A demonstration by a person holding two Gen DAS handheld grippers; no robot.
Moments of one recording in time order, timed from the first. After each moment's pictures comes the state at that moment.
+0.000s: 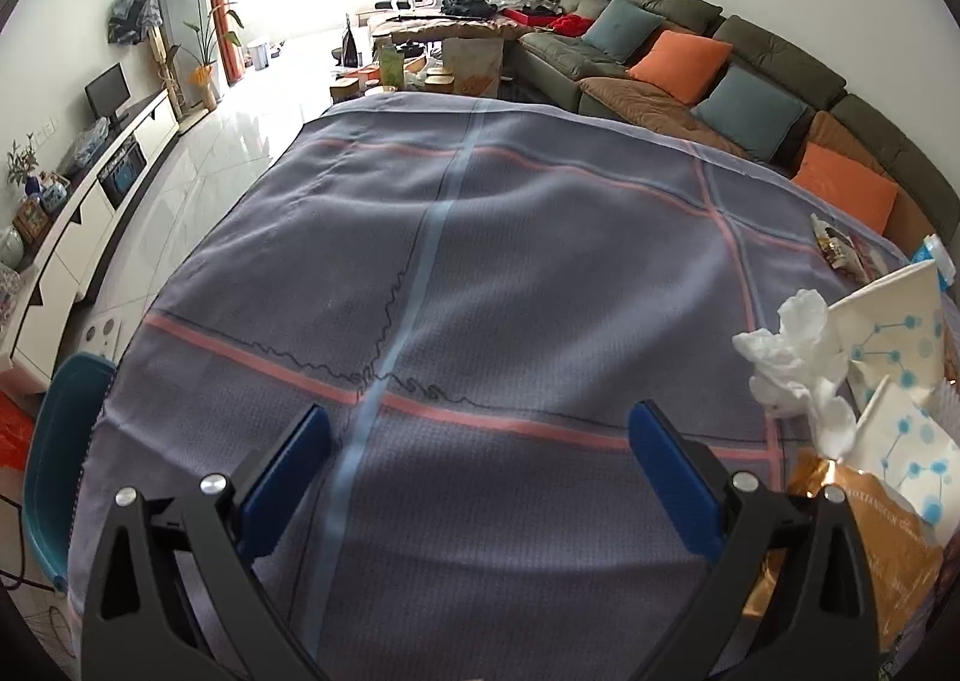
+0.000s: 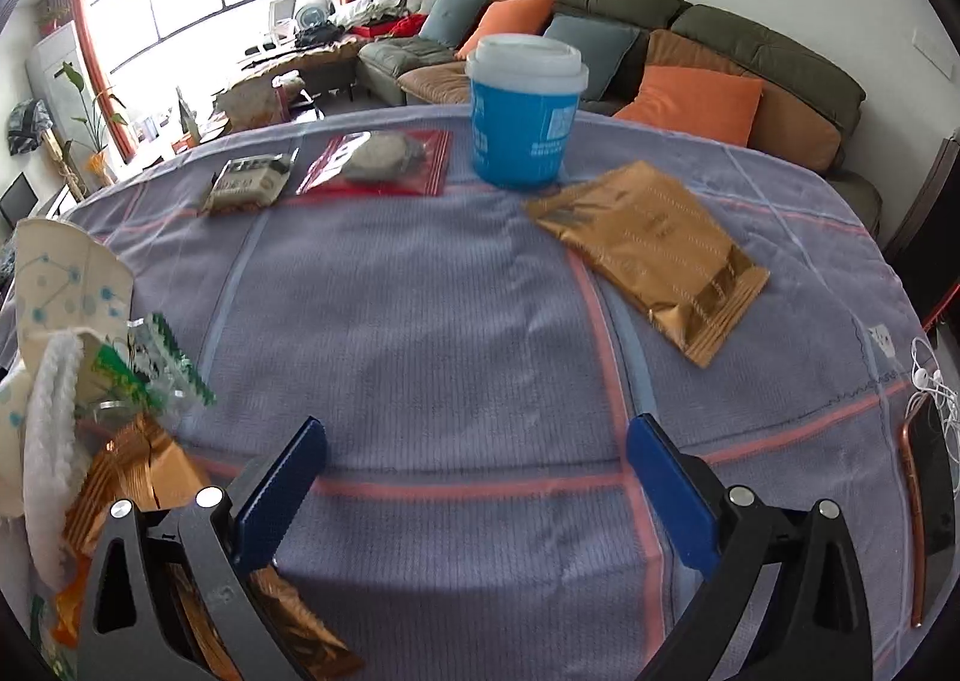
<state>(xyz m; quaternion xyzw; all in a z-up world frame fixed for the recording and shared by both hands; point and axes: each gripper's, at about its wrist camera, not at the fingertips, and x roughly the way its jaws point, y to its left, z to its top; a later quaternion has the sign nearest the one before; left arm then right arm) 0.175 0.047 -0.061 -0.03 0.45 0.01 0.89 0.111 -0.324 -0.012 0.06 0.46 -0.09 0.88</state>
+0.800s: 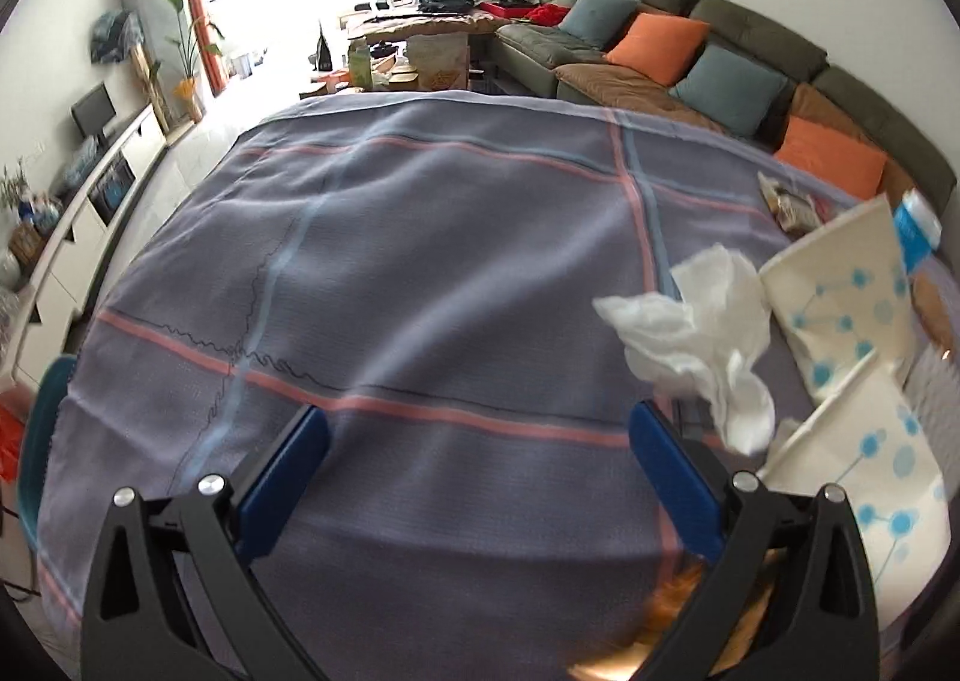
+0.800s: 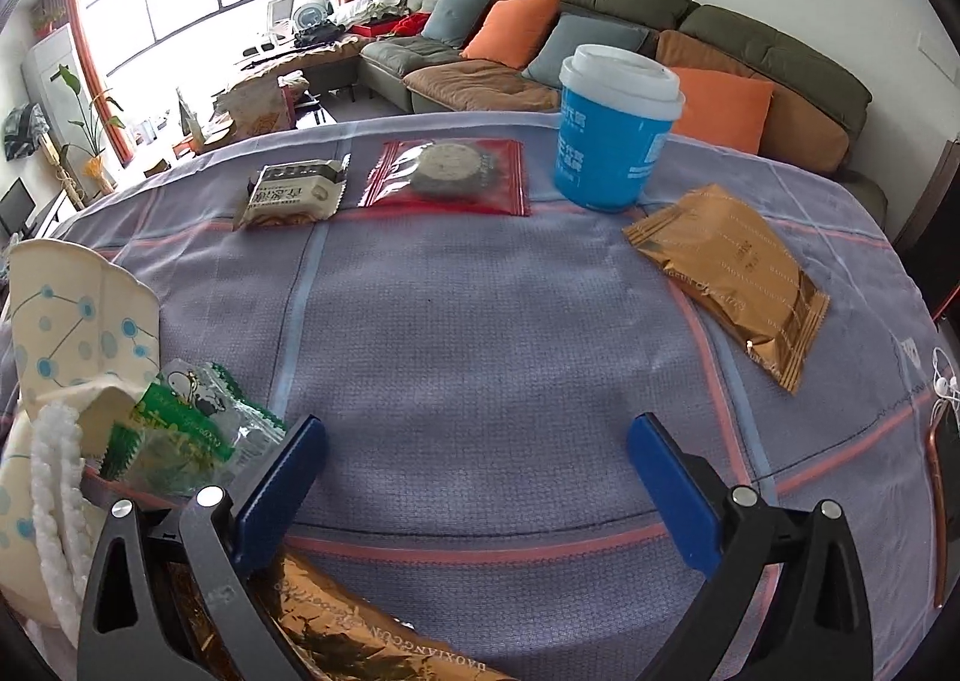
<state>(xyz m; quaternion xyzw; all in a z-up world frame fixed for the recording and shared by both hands) 0.165 -0.014 -0.064 0.00 0.45 0.01 0.89 0.141 -0.280 -0.013 0.07 0.46 -0.09 0.88</state>
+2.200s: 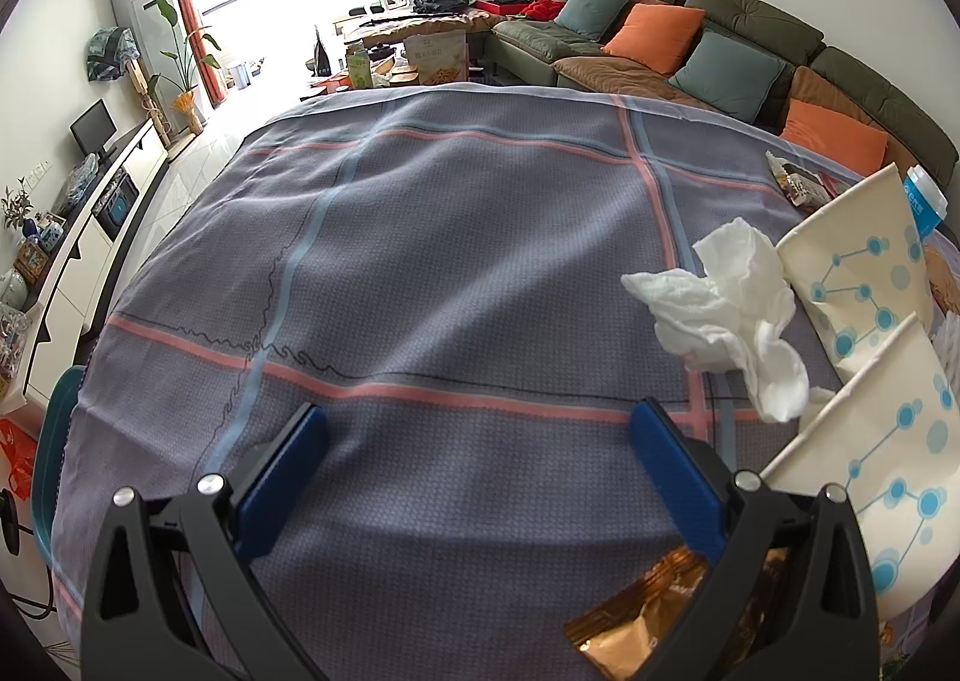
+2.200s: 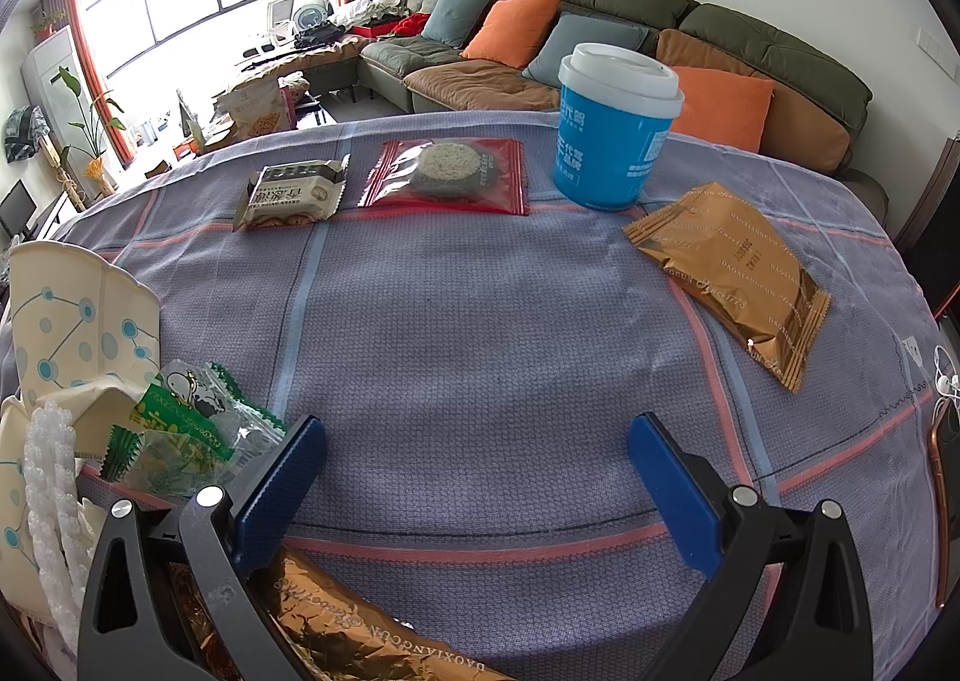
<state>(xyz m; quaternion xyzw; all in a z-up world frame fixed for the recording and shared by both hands) 0.160 -0.008 -0.070 0.02 0.46 0.00 0.89 0.140 -0.283 -0.013 0.07 0.46 -0.09 0.88</state>
